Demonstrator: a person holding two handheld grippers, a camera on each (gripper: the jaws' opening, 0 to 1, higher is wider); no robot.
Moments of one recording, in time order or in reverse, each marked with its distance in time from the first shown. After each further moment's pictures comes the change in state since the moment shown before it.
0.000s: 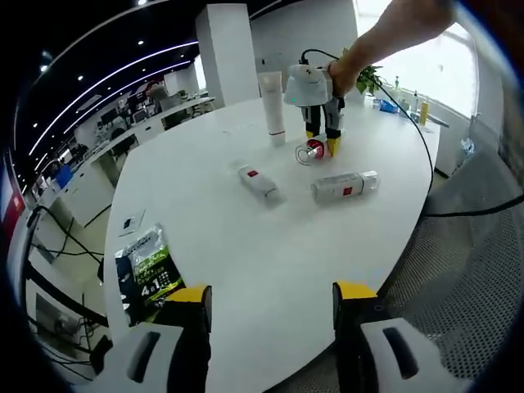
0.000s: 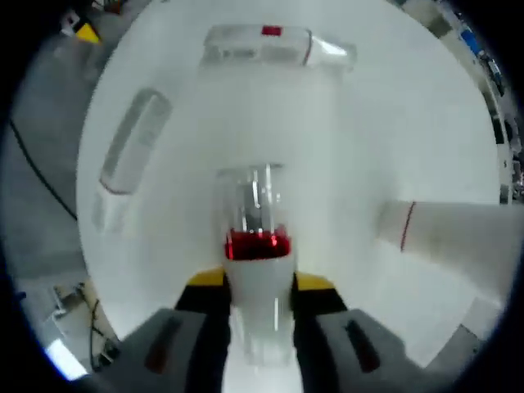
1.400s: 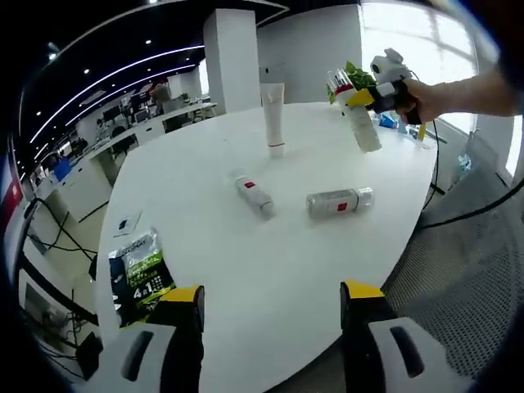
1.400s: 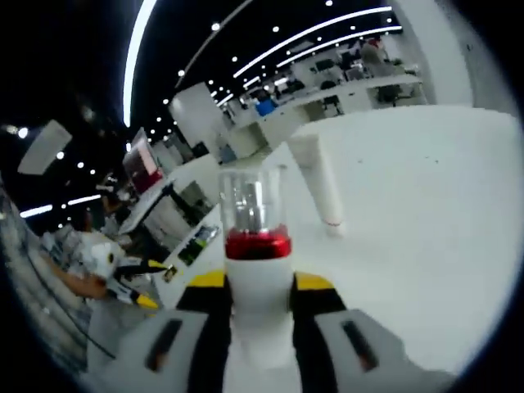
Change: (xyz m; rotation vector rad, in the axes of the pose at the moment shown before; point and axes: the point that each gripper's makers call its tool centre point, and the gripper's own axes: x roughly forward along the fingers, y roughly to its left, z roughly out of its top) left arm -0.003 -0.007 0.012 -0.066 -0.059 -0.041; right arm -0.174 0.062 0.008 0.966 -1.246 -0.028
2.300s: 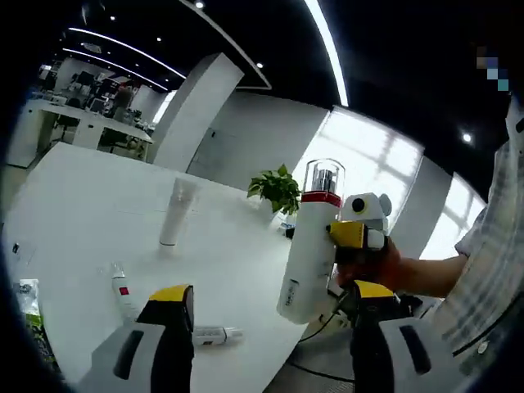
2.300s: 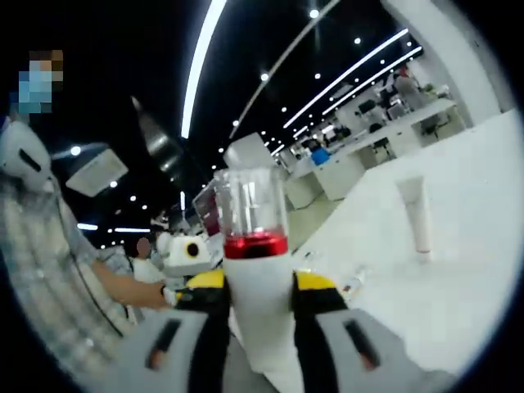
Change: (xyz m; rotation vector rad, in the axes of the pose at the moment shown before) left arm -0.028 -0.115 0.166 -0.280 -0.385 -0.690; right arm -0.018 0.143 0.011 -0.043 -0.229 0.285
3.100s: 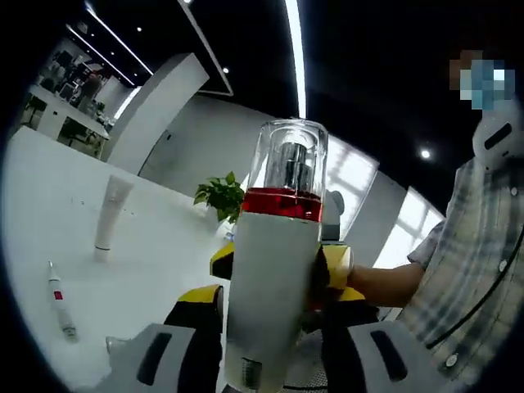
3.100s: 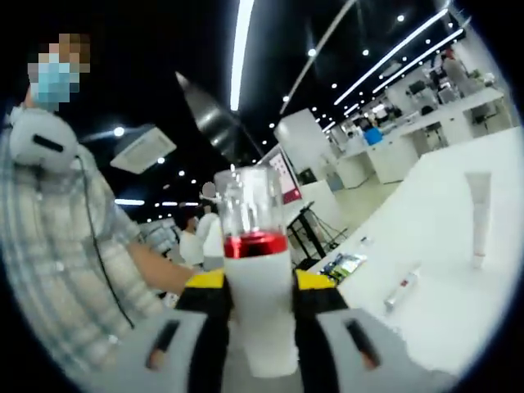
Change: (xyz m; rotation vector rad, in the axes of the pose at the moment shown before) left arm 0.017 -0.064 0.001 -0.026 -0.040 -0.251; right arm 0.026 0.056 -0.019 -0.011 0.139 0.296
